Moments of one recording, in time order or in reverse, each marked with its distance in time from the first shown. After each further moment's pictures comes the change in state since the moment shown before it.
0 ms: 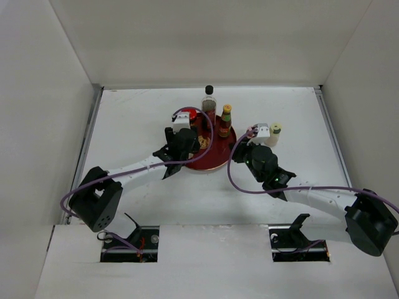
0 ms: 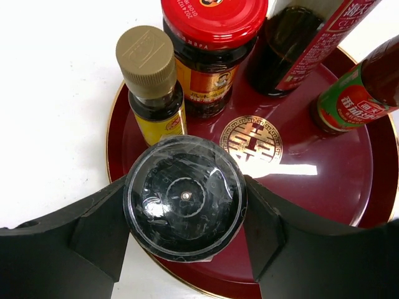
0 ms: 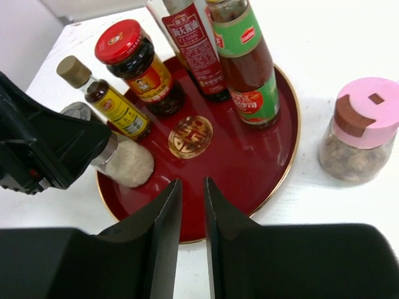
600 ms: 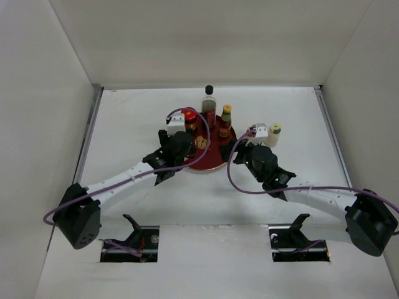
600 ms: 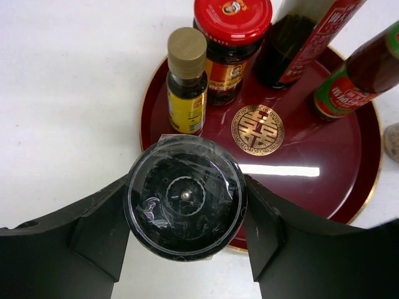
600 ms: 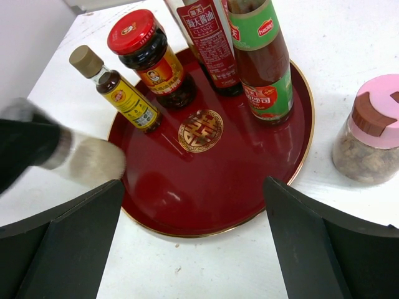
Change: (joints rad) left arm -0.068 -0.230 0.003 -0.245 -0.093 -0.034; right arm 0.000 -0.001 0.000 -0.002 -0.049 0.000
